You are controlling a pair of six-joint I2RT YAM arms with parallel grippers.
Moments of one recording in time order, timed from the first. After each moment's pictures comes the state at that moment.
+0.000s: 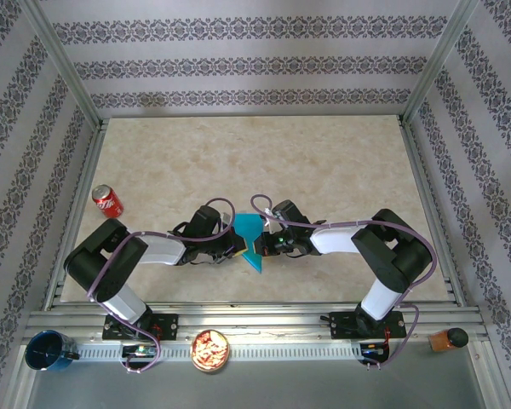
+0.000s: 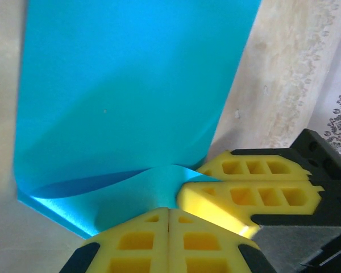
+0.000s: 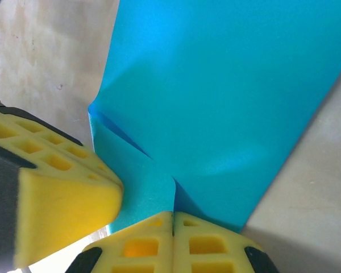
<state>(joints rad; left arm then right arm) -0.60 1.60 0.52 0.31 0.51 -1.14 0.70 1.69 0.66 0.10 -0.47 0.60</state>
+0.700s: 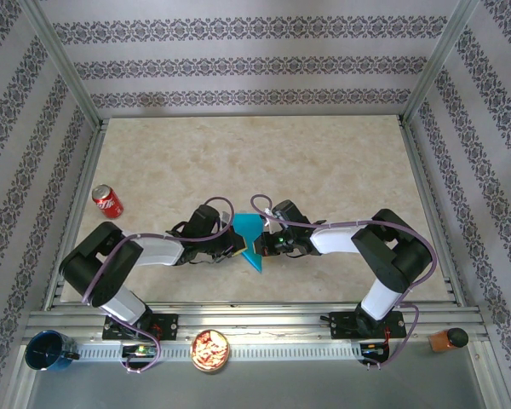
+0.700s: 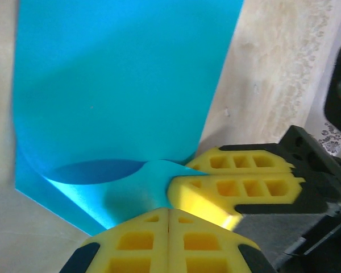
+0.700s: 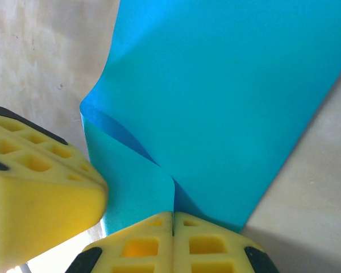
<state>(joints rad) -0.60 1.58 0.52 0.28 0.50 -1.13 0.70 1.69 0.66 0.10 -0.47 0.60</state>
